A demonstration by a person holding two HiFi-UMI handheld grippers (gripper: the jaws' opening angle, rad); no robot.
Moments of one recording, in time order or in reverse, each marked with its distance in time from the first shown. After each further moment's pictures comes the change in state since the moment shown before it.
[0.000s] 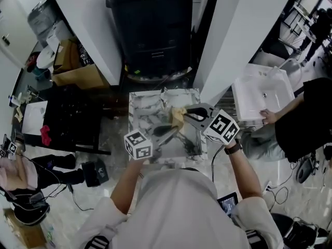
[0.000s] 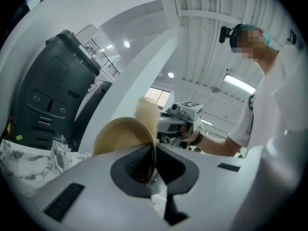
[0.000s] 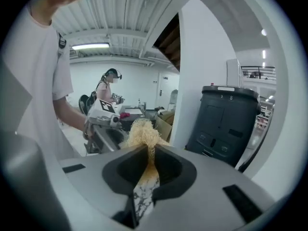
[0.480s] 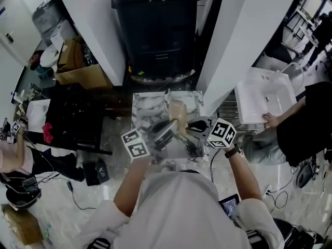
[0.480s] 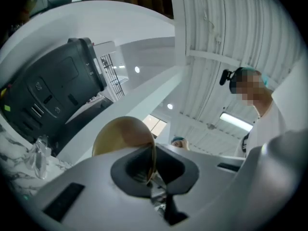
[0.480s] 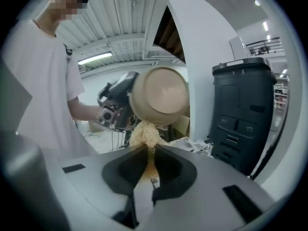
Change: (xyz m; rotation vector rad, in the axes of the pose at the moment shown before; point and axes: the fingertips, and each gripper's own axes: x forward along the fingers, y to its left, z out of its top) left arm -0.018 -0.014 0.073 -0.222 -0.352 -0.079; right arm 0.018 0.040 -0.064 0.129 -0.012 0.229
